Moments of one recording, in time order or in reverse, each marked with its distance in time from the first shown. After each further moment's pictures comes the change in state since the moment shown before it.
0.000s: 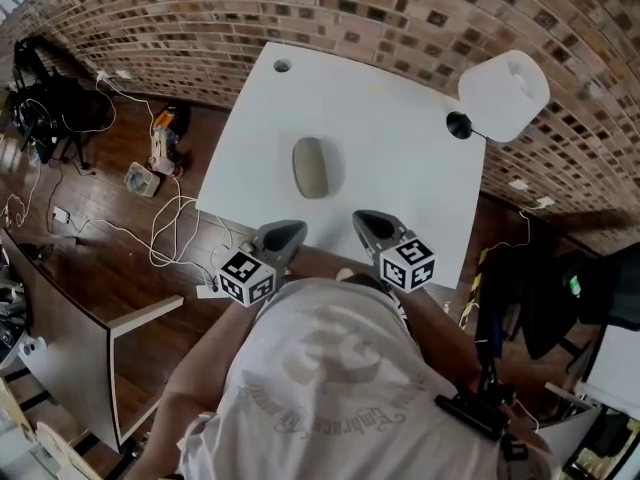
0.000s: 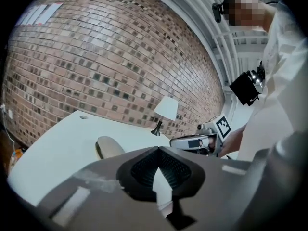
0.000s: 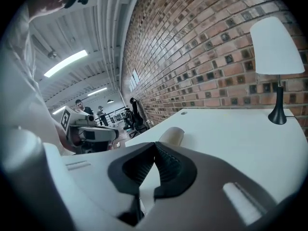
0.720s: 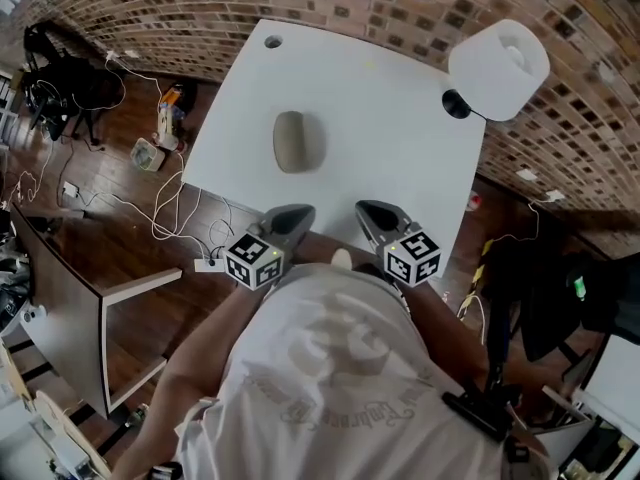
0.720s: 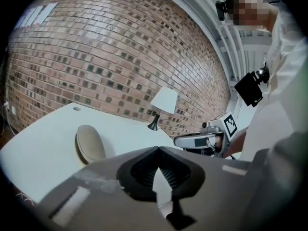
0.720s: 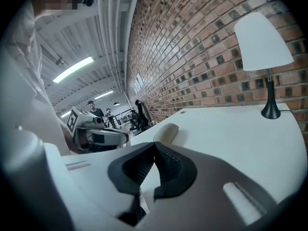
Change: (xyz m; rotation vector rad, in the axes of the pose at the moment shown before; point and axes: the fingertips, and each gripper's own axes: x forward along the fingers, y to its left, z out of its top) left arm 0.060 -0.054 -0.024 -0.023 0.049 0.057; right arm -0.062 -0.029 -0.021 0.018 -0.018 0.087
